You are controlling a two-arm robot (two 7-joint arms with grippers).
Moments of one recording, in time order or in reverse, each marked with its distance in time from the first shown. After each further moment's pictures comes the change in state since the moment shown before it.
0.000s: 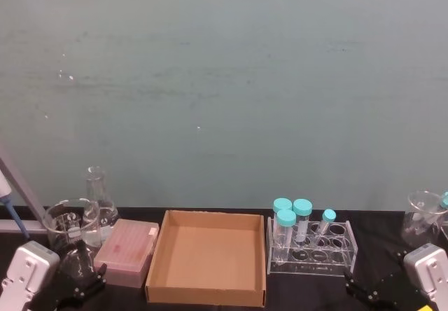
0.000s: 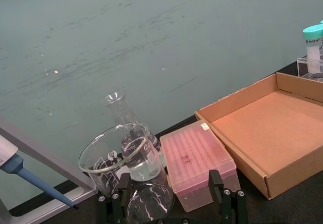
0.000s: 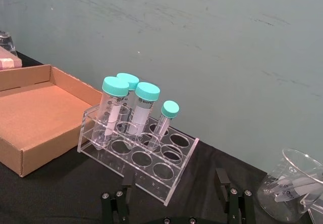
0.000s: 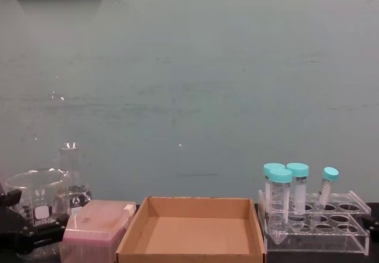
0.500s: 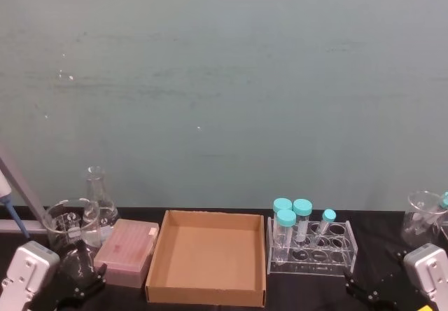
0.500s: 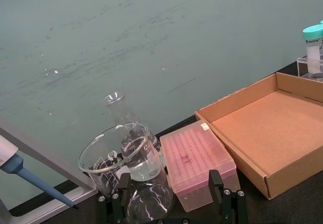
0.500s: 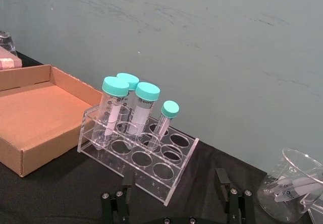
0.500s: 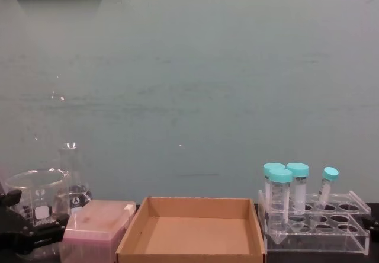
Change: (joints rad) left arm 0.000 0.000 0.000 0.000 0.000 0.000 0.000; right arm 0.000 0.000 0.000 0.000 0.000 0.000 0.000
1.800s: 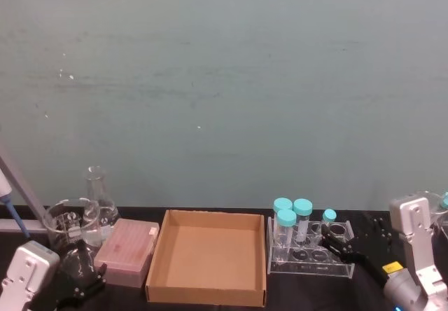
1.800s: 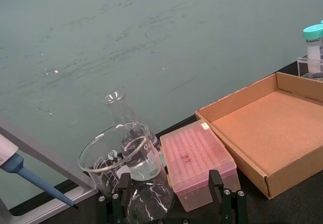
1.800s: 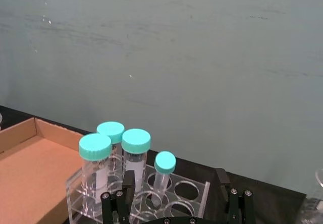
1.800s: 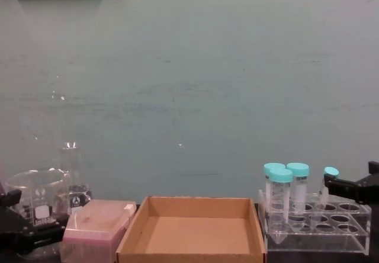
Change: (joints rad) left arm 0.000 0.000 0.000 0.000 0.000 0.000 0.000; right arm 0.179 -0.216 0.079 0.206 0.057 0.037 0.102
